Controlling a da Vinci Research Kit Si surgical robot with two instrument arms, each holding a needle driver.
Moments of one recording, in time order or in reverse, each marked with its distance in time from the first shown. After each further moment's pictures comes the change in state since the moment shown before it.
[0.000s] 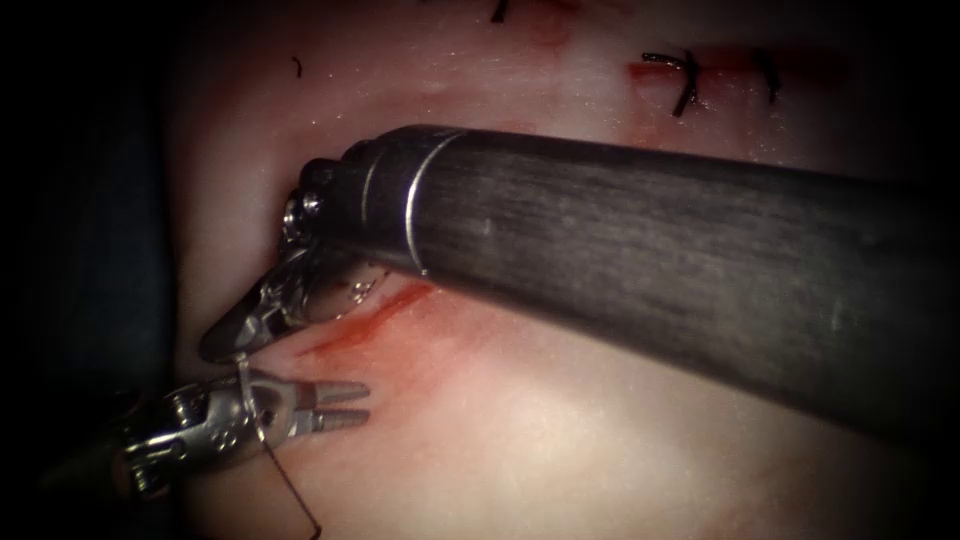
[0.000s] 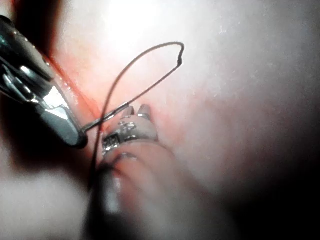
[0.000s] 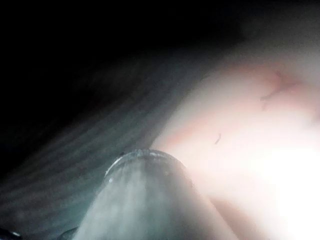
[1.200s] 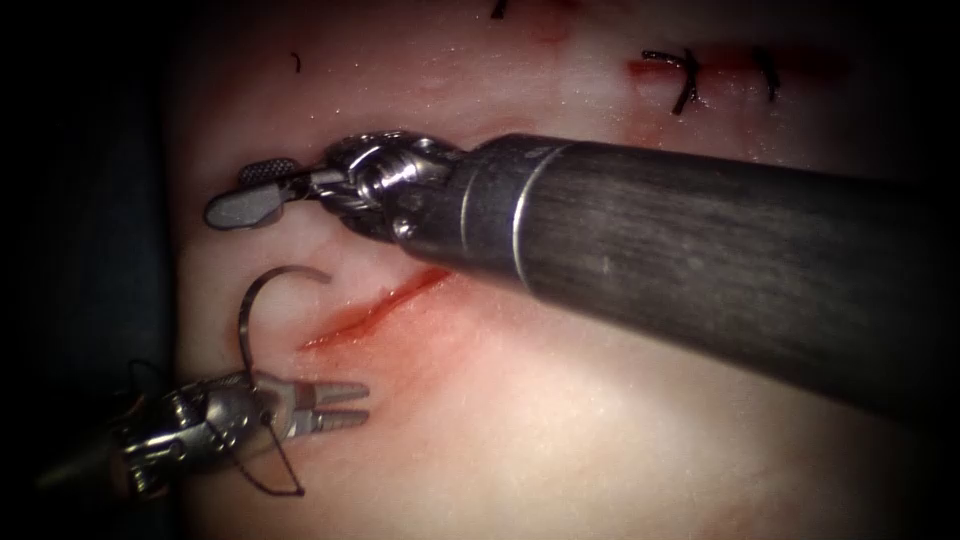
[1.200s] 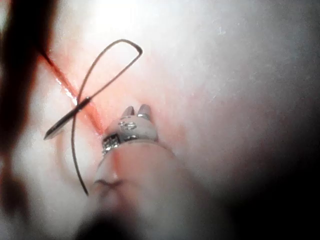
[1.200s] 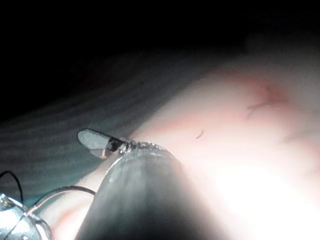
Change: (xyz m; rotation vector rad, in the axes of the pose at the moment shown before) right arm 0.005 -0.003 -0.008 -0.194 0.460 -1.067; left arm 0.000 0.000 0.000 0.000 0.000 -0.001
